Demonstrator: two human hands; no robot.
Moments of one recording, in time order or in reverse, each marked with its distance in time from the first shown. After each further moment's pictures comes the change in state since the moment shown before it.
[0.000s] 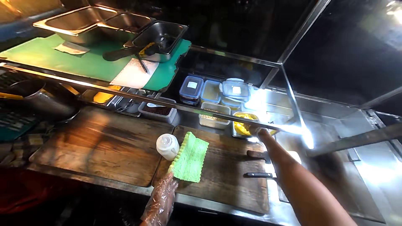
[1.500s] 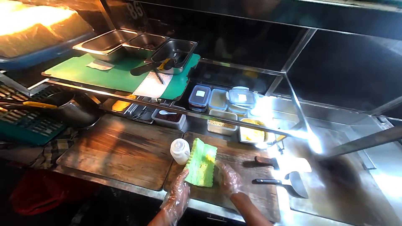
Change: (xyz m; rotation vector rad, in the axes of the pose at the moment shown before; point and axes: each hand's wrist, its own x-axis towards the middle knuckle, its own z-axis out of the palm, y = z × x) left_hand 0.019 0.002 0.014 0.041 -0.135 0.004; right_hand -0.224 -0.160 0.113 0.152 -0.060 -0.111
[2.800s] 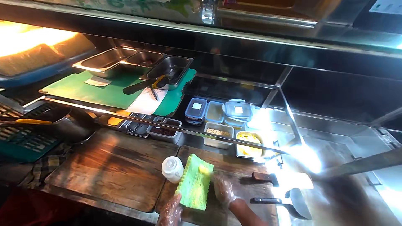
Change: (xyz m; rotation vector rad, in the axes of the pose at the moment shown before) left_hand -0.014 -0.003 -0.007 0.083 0.021 0.061; right_hand 0.055 0.021 -0.016 0.036 -0.118 -0.130
